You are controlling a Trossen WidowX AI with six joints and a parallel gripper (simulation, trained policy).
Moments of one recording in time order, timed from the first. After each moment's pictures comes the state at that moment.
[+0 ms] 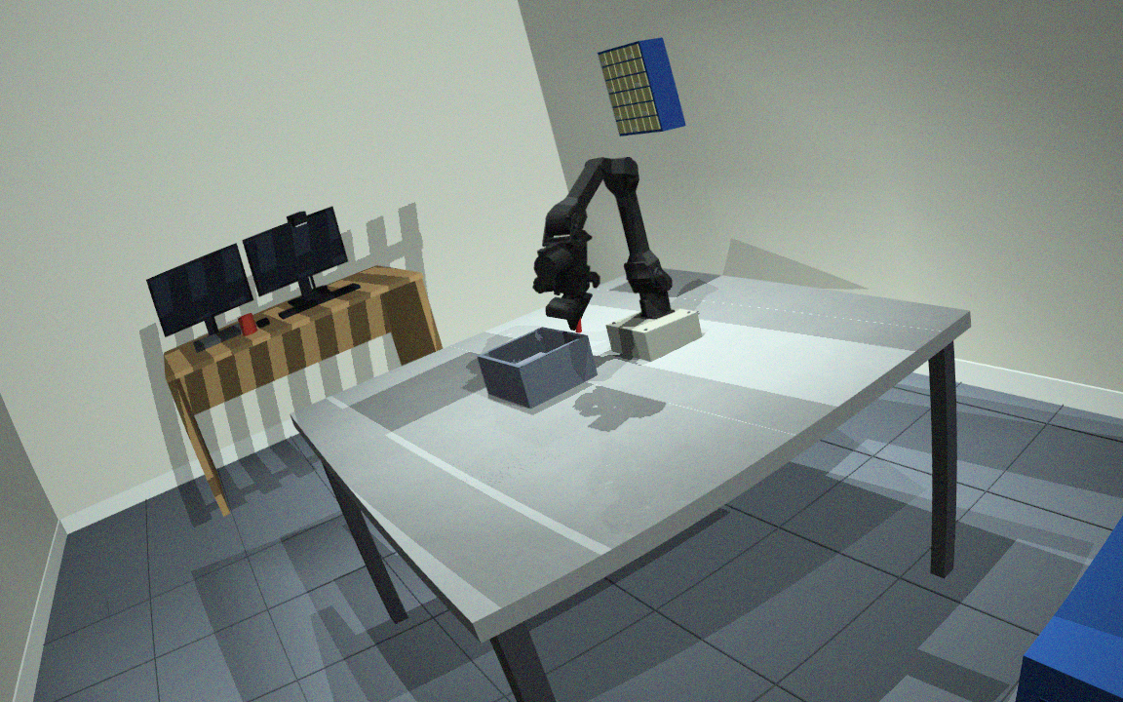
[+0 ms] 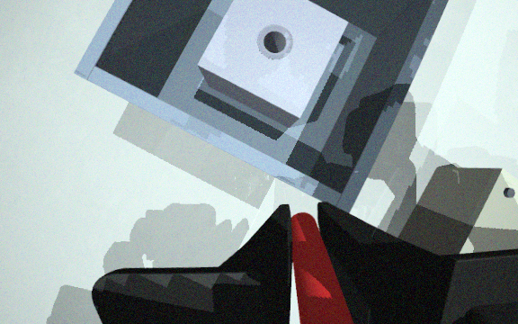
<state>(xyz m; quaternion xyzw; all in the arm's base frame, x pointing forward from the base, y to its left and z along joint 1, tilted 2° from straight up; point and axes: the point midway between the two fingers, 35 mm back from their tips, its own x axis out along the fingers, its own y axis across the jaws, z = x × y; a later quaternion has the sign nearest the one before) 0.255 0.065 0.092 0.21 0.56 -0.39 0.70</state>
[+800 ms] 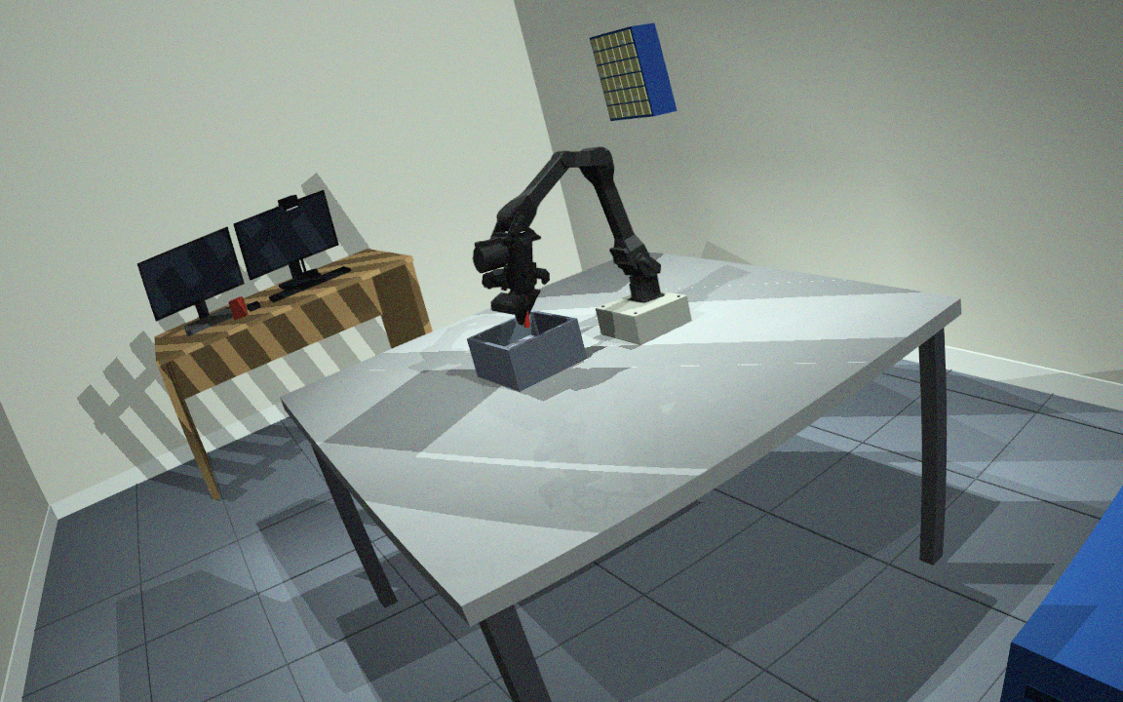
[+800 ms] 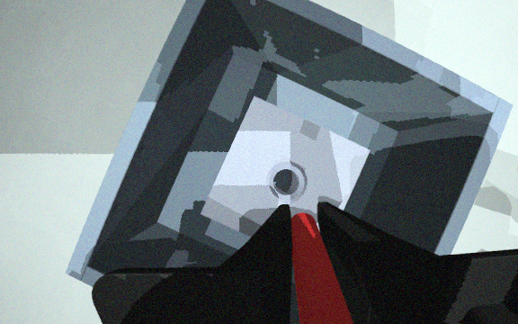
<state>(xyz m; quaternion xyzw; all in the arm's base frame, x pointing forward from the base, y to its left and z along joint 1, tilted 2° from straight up) 0.321 -0.025 0.075 0.24 0.55 -0.39 0.70</state>
